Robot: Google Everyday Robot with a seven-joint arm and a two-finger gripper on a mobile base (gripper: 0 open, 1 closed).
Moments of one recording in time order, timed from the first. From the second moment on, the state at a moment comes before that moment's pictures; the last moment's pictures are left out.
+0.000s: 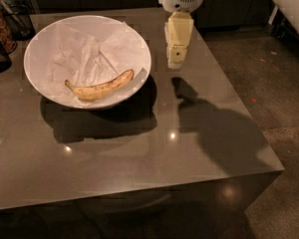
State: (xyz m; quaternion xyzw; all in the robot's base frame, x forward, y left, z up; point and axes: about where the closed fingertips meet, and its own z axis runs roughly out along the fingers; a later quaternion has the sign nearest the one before) arm 0.593 -0.054 0.990 -0.72 0.67 -0.06 0.16
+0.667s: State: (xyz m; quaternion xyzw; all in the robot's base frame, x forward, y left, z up) arm 0.597 0.000 0.997 -0.77 0.61 -0.05 0.17
